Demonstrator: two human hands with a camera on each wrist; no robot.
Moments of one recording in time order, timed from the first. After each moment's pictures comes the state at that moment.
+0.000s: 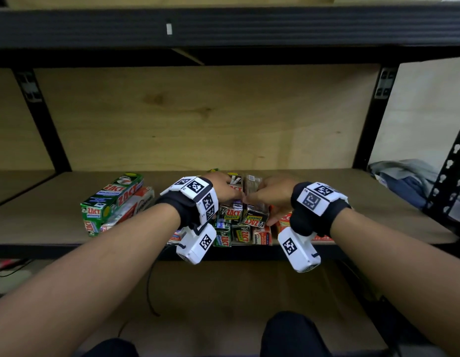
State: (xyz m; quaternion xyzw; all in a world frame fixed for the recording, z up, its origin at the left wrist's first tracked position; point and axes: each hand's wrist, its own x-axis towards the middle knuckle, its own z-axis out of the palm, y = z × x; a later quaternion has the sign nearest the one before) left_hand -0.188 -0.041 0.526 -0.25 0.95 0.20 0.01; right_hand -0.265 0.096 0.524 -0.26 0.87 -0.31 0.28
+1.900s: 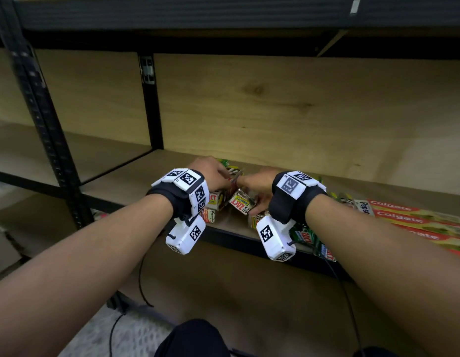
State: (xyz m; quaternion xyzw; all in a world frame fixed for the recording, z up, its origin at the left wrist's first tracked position) left_hand -0.032 -0.217 0.510 -0.36 0.91 0.15 -0.13; right_hand -0.141 -0.112 0.510 -0.34 0.80 -0.35 0.35
